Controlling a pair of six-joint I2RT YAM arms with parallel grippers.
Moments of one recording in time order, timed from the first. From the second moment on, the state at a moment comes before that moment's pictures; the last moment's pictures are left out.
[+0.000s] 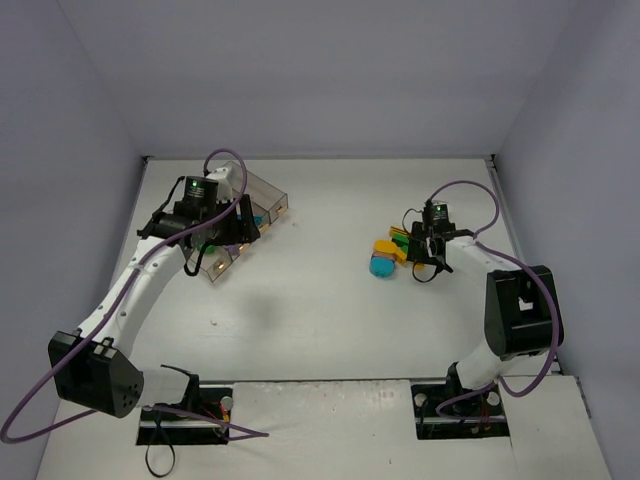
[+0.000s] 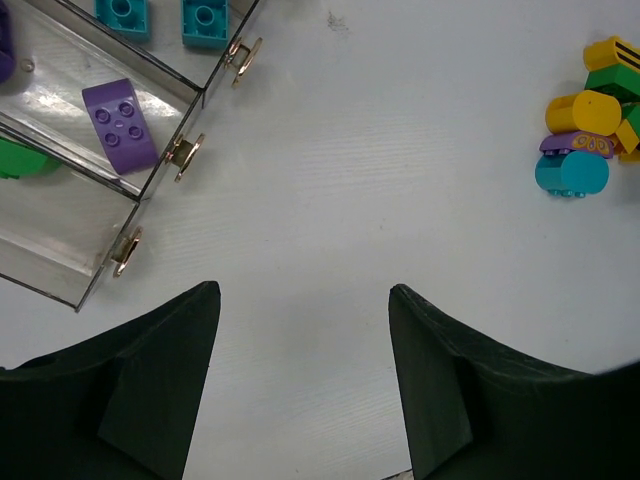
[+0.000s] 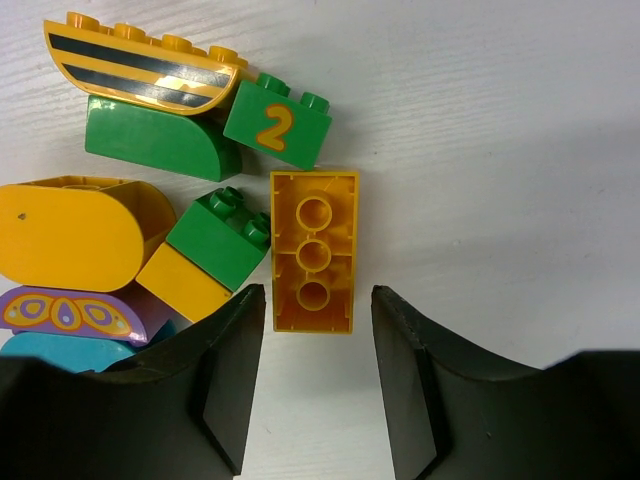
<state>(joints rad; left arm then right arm) -0.29 1.30 1.23 -0.70 0.13 -0.34 0.14 1.59 0.87 -0.27 0.14 0.29</state>
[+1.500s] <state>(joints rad) -0.52 1.45 1.47 -0.49 0.55 -0.60 0.46 0.91 0.78 -0.28 -0.16 0.11</state>
